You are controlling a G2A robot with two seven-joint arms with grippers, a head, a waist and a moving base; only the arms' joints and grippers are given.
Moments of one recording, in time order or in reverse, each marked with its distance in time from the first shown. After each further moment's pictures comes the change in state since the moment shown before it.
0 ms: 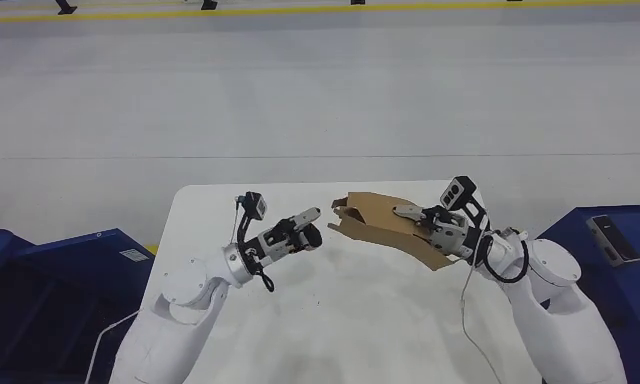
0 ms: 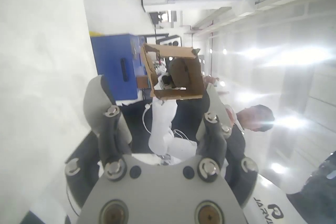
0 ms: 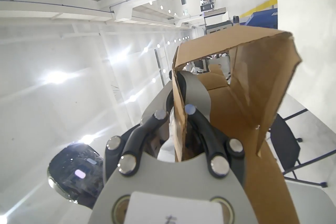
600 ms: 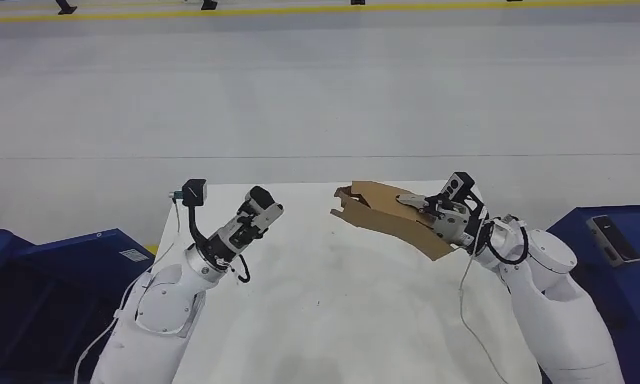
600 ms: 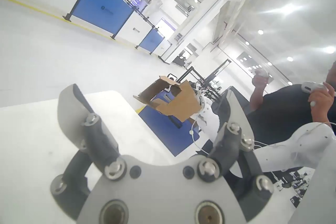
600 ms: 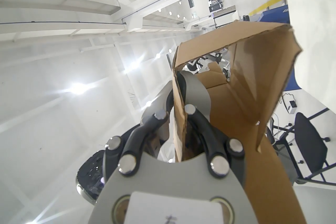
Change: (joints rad) left arm 0.083 0.014 -0.109 -0.087 0.472 -0.460 0.300; right arm 0.048 -0.004 -0.016 0.053 0.070 0.047 -0.015
